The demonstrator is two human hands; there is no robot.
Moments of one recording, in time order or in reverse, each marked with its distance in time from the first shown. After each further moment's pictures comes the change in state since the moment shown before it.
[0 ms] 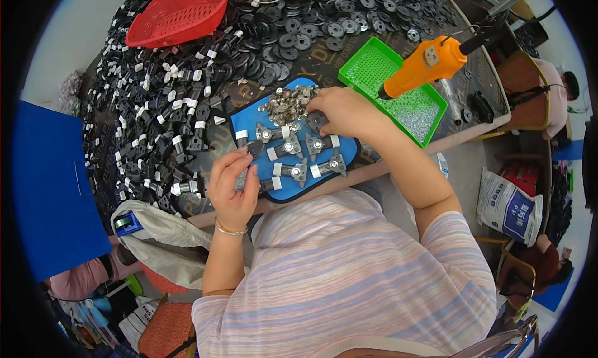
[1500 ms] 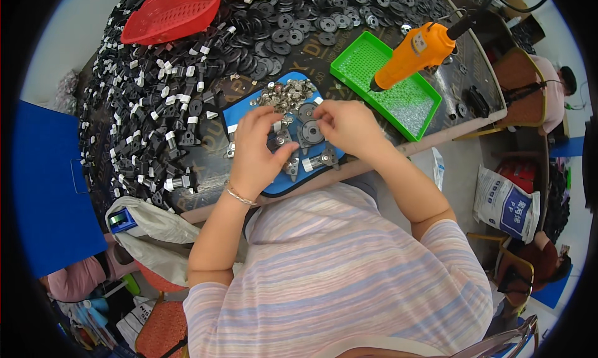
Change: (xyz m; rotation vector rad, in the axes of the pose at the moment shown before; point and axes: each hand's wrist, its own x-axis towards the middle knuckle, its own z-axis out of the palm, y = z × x) left_hand 0.031 0.003 0.045 0.050 -0.385 -0.092; right_hand -0.039 -0.010 0.027 0.247 0.385 0.164
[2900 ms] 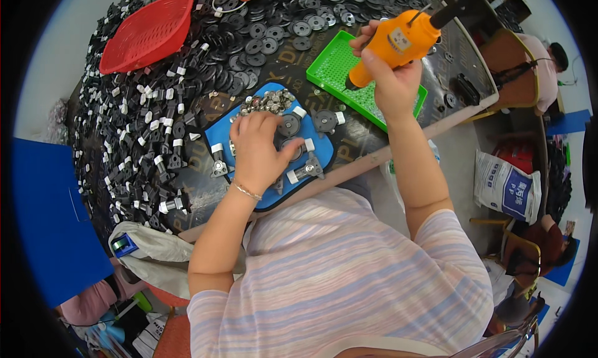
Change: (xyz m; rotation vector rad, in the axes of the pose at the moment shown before) left_hand 0.031 0.011 0.033 0.194 -0.026 0.091; right_hand 0.030 0.031 -0.068 0.955 0.709 -0.308
